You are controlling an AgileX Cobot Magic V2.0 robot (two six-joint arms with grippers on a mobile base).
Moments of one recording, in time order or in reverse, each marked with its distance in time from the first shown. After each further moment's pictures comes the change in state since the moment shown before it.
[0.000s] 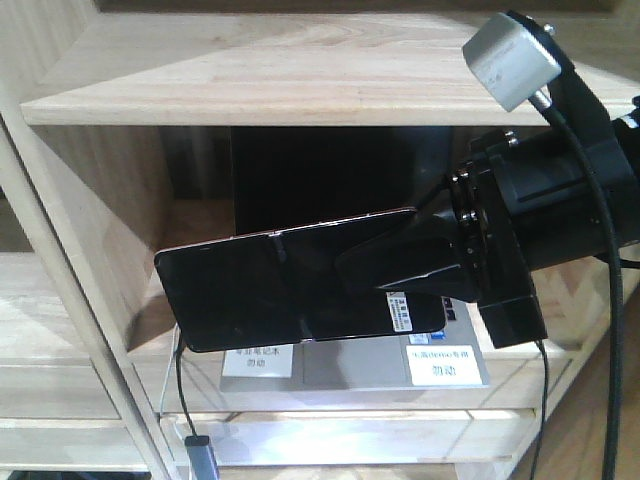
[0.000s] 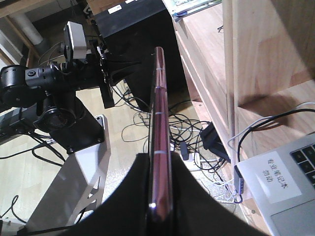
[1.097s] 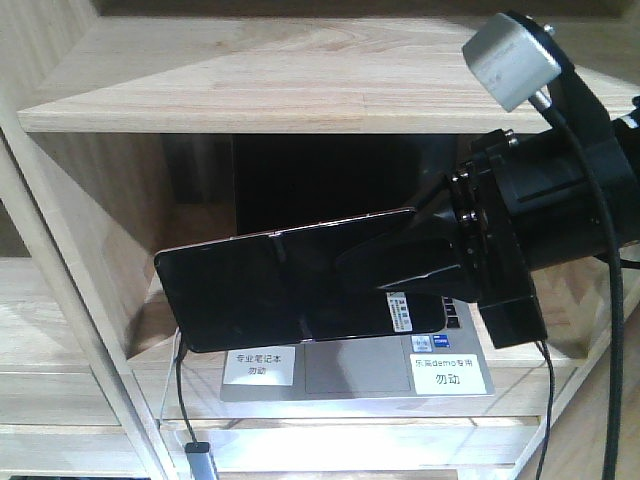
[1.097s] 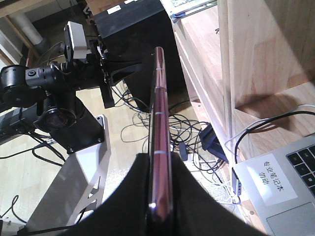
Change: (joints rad) left arm 0.000 0.000 0.000 0.000 0.000 0.000; right arm 0.000 0.000 0.000 0.000 0.001 0.000
